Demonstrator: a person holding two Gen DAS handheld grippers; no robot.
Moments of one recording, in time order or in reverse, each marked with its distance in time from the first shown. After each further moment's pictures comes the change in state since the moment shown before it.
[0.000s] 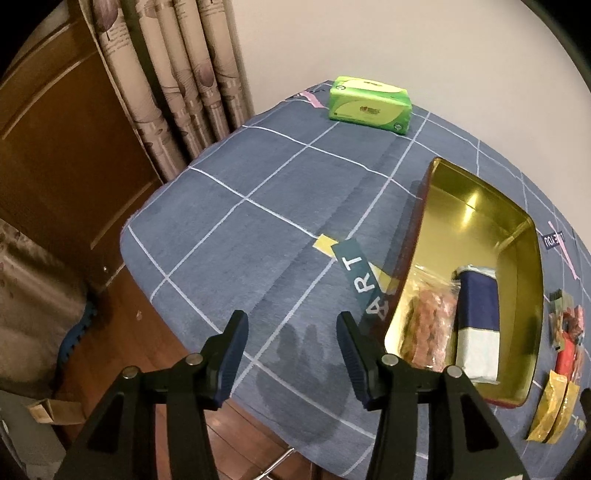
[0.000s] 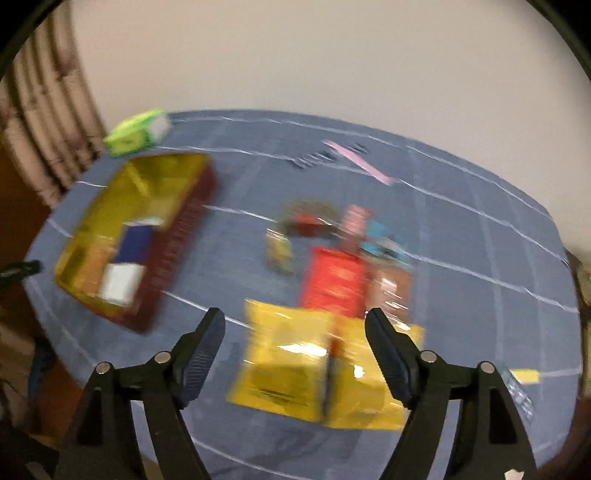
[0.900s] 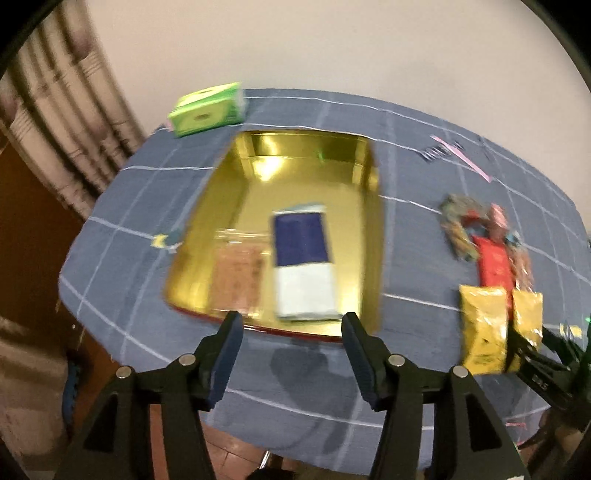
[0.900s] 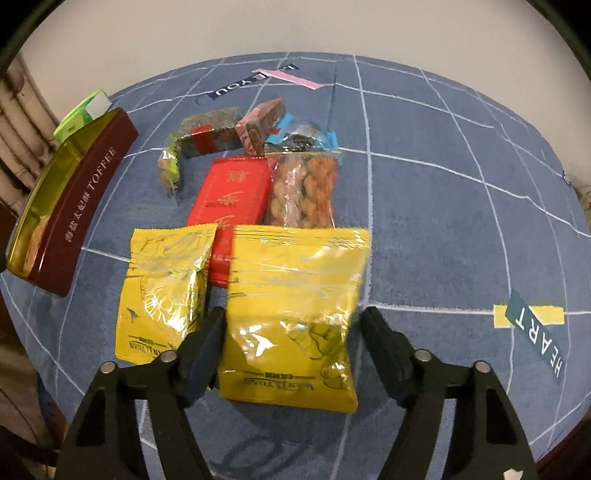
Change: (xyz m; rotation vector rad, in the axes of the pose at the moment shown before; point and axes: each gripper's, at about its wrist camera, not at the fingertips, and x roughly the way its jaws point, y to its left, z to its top) left arm -0.052 -0.154 -0.058 0.343 0.000 -0.160; right arm 0.055 -0.066 -0.053 0.128 0.121 0.006
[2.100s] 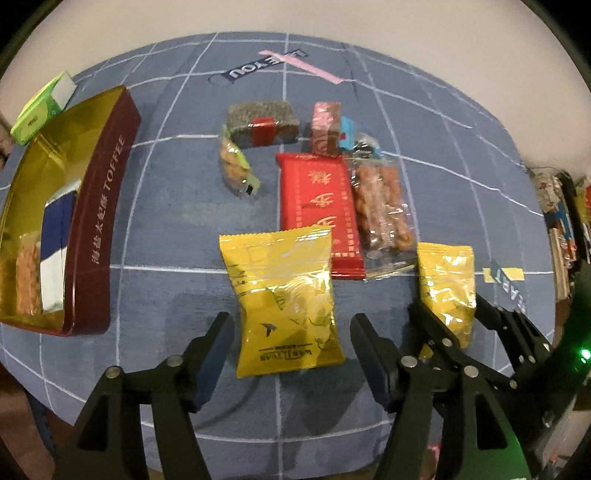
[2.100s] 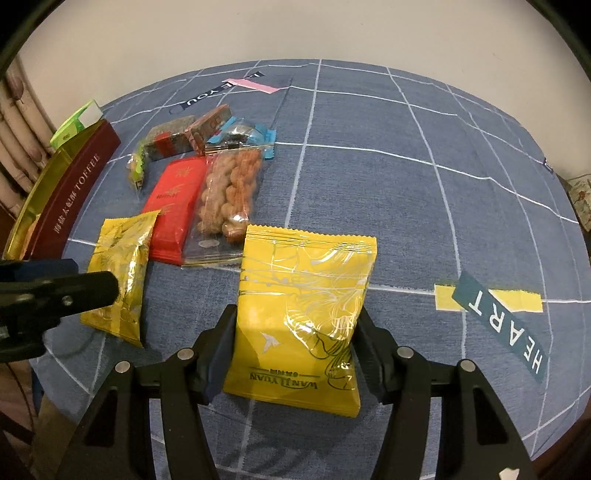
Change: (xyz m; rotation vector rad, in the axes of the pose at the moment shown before) left arm 0.040 -0.173 -0.010 0.173 0.235 -0.276; right arm -0.013 -0.054 -0.020 0.015 -0.034 -0.009
